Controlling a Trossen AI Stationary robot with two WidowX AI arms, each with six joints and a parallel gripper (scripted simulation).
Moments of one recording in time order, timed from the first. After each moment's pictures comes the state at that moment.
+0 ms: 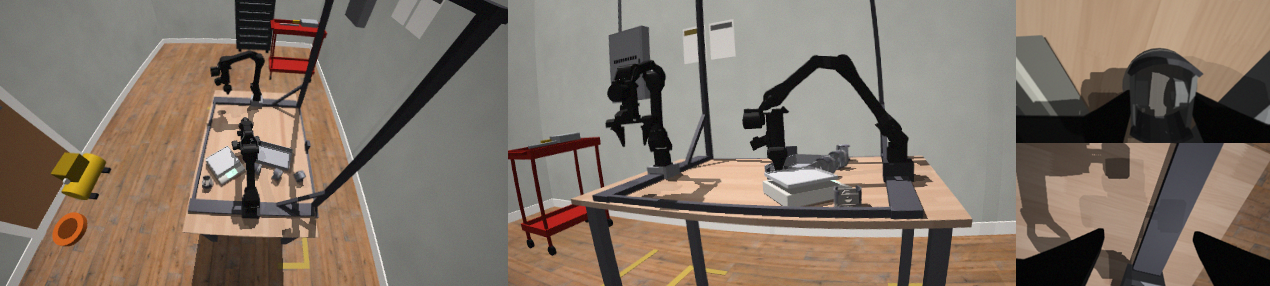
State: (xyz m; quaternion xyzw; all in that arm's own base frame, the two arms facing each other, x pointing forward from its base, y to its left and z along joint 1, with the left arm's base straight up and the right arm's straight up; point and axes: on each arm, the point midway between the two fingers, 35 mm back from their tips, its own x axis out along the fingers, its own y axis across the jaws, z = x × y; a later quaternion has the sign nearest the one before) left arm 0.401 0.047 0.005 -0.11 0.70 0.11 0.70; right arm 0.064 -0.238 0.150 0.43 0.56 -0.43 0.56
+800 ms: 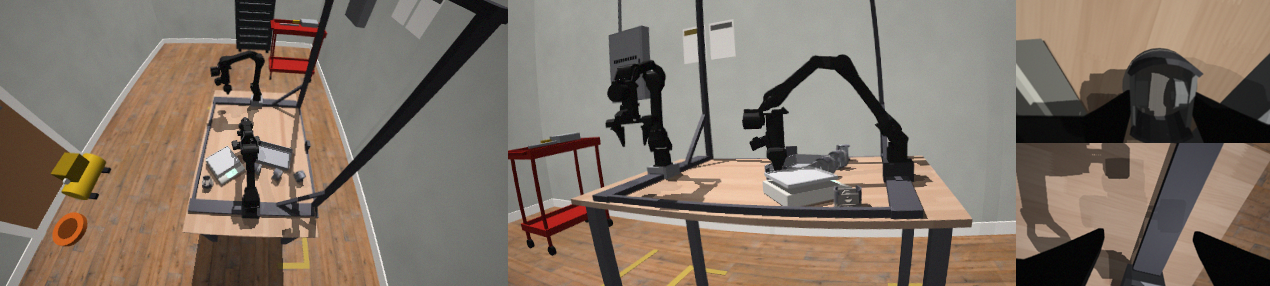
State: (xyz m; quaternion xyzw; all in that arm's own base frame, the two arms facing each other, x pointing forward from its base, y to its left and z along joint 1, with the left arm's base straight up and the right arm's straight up) left arm 0.403 0.047 0.004 -0.11 0.69 0.11 0.70; right arm 0.064 -0.238 0.150 0.43 0.56 -0.43 0.56
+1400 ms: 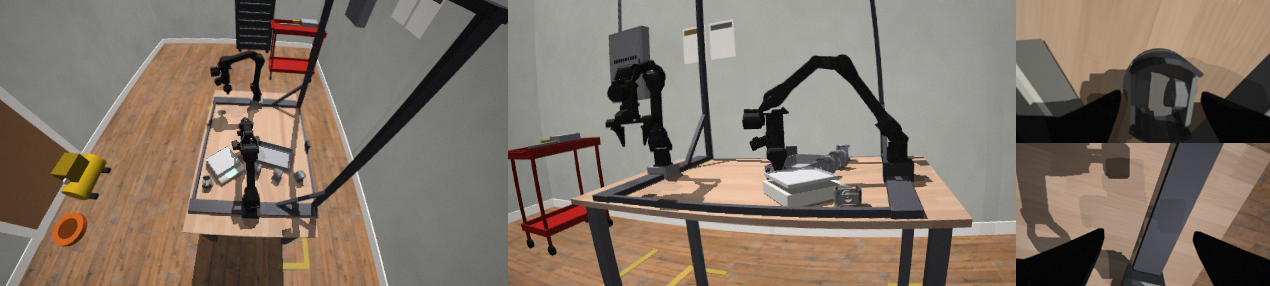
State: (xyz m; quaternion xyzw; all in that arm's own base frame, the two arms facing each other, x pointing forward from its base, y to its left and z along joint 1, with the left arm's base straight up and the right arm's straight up) left arm 0.403 0.047 0.003 -0.11 0.69 0.11 0.70; right arm 0.064 -0.238 0.150 0.43 0.56 -0.43 0.56
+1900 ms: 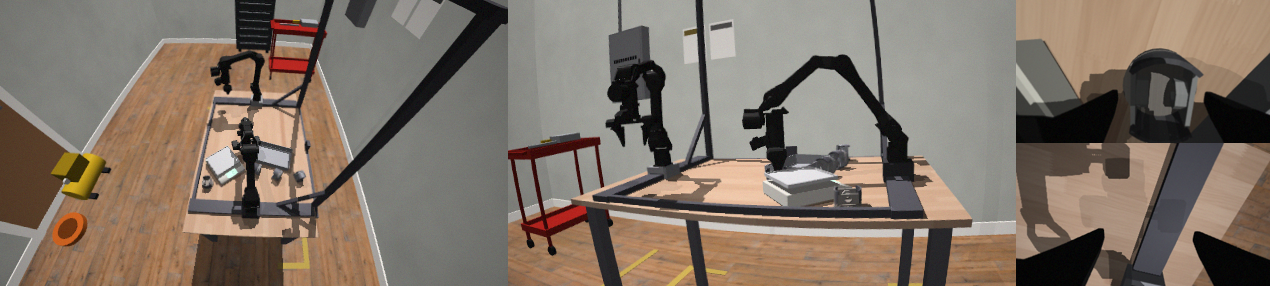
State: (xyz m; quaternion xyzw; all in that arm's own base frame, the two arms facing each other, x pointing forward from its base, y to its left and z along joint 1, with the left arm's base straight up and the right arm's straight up) left arm 0.403 0.047 0.004 -0.11 0.69 0.11 0.71; right arm 0.064 -0.238 0.150 0.43 0.56 -0.43 0.56
